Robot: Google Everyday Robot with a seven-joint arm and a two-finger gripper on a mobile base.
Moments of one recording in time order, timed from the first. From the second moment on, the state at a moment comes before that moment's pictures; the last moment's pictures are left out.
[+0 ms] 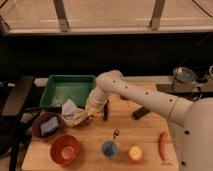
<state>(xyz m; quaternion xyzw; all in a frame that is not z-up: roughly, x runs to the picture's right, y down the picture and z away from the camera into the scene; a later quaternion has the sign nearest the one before) -0.081 0.122 0.792 -0.31 -0.28 -0.09 0.90</state>
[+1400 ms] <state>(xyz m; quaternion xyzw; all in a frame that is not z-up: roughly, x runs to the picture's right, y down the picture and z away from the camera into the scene) 0.134 0.121 0.797 -0.33 -0.11 0.03 0.94</state>
